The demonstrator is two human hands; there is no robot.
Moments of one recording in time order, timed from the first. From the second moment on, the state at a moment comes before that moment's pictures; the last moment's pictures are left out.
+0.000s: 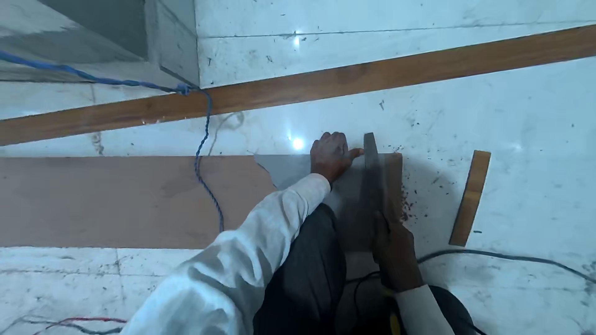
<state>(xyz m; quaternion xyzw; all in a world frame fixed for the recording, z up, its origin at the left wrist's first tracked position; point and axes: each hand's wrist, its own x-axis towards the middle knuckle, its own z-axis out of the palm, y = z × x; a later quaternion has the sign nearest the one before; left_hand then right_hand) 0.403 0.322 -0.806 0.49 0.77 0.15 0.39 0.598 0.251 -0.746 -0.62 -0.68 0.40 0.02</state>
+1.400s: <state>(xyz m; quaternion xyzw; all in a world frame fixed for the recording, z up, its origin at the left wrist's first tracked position) 0.408 0.323 -0.809 0.47 0.77 0.14 0.41 0.618 0.258 -0.743 -0.64 -0.49 0.60 0.04</state>
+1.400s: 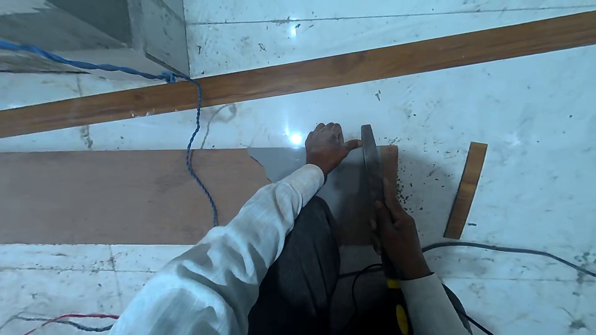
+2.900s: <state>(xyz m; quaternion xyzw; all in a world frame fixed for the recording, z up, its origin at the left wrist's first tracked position) 0.357 0.272 -0.797 0.54 0.78 0.17 0.27 0.647 0.250 -0.744 -0.70 -0.57 0.41 0.12</state>
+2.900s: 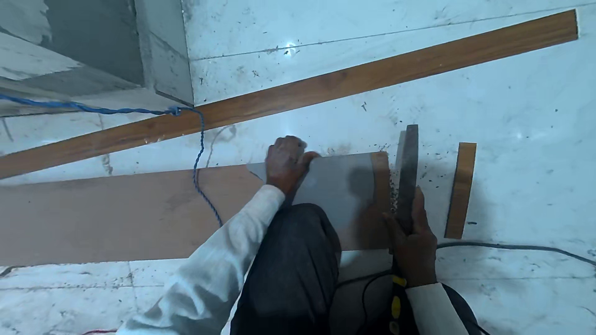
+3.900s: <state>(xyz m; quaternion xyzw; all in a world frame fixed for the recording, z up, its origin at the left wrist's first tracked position) 0.417 0.341 -0.781 0.38 0.77 0.09 0.51 0.622 0.266 -0.738 -0.63 -0.46 0.62 0.05</state>
